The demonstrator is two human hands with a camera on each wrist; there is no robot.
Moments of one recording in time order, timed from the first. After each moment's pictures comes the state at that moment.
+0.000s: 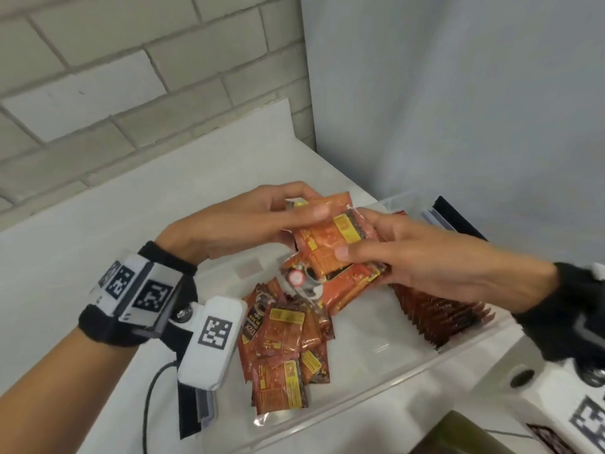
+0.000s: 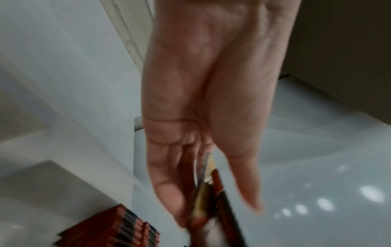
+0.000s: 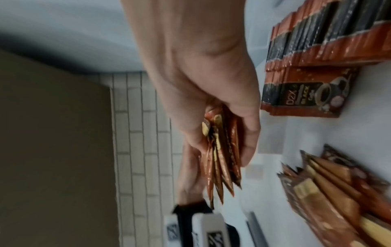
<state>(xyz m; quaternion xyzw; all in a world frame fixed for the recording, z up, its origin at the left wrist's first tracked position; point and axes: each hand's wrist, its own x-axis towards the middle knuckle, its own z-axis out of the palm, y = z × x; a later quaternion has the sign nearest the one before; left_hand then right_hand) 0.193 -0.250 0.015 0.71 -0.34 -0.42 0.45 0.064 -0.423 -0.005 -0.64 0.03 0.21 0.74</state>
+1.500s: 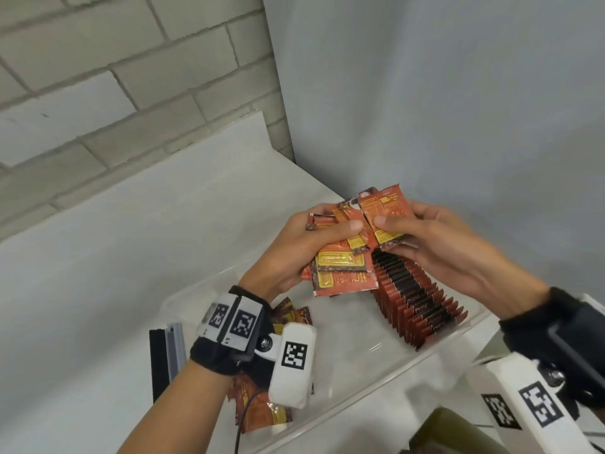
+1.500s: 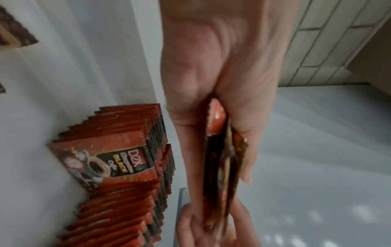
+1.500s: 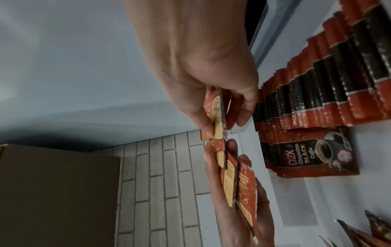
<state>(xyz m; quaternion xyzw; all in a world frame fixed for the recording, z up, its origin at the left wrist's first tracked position) 0.159 -0.323 -0.044 0.63 -0.20 -0.39 0.65 0.051 -0.476 -0.035 -0.58 0.22 -0.04 0.78</state>
